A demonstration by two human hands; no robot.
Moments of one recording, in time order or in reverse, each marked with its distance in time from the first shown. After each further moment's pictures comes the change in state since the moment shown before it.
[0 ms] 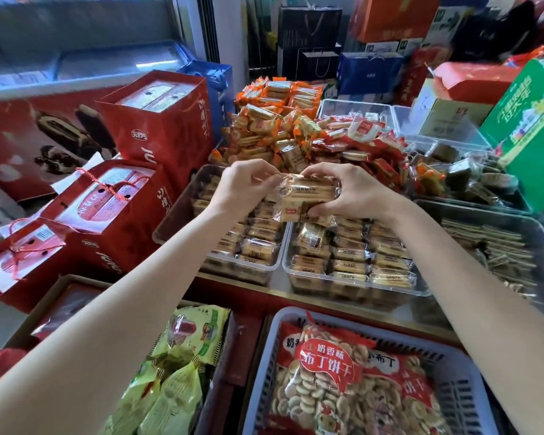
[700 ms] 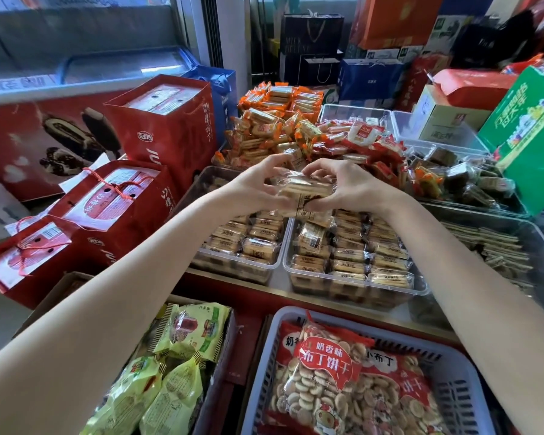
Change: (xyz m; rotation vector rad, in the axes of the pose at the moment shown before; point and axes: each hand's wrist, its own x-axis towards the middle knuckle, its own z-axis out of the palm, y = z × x) left_hand -0.008 0.027 -0.014 -0.243 -0.440 -0.147; right_hand -0.001 -0.013 -0.004 0.011 -0.031 0.045
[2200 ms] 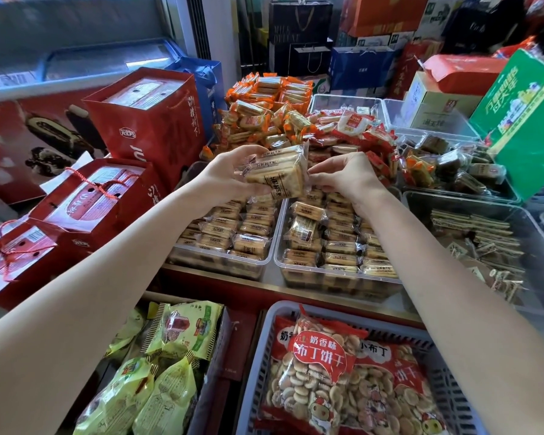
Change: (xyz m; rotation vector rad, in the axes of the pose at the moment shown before) left_hand 0.001 -0.005 -0.009 -0.075 0.114 0.009; right_hand -0.001 0.012 0.011 0.506 0.432 0.374
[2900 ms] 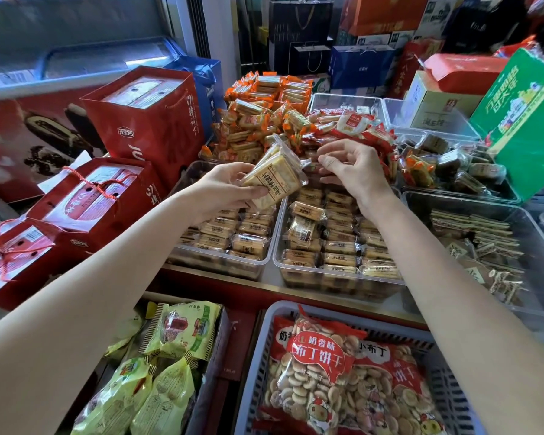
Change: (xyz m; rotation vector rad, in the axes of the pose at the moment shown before) left_hand 0.003 -0.012 0.004 -0.150 -0.020 -0.195; right_hand 0.000 0.006 -0.007 0.088 0.065 -0.220
